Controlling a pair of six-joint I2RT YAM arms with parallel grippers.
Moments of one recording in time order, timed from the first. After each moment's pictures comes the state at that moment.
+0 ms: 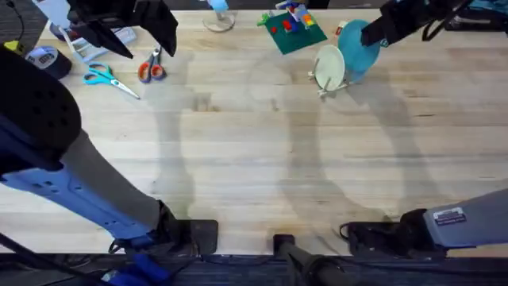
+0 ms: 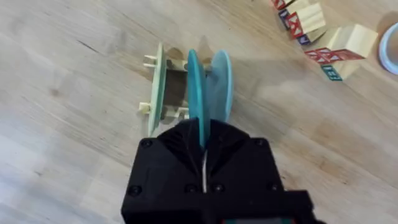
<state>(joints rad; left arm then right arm) 0.22 1.89 2.00 -1.61 0.24 0.29 0.03 1.70 1.55 -0.96 -0.17 -0.46</state>
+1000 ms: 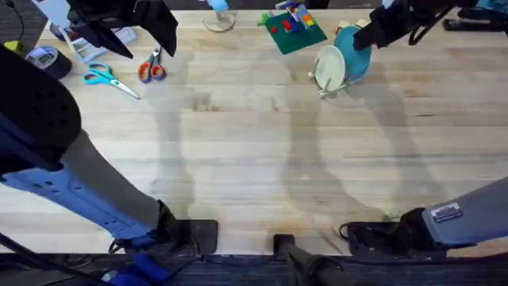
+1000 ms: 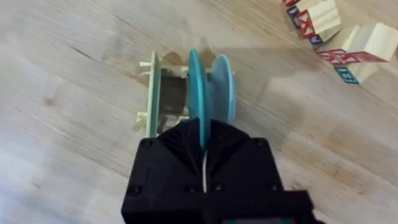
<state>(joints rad) 0.22 1.89 2.00 -1.61 0.24 0.29 0.04 1.77 1.55 -0.92 -0.17 -0.42</state>
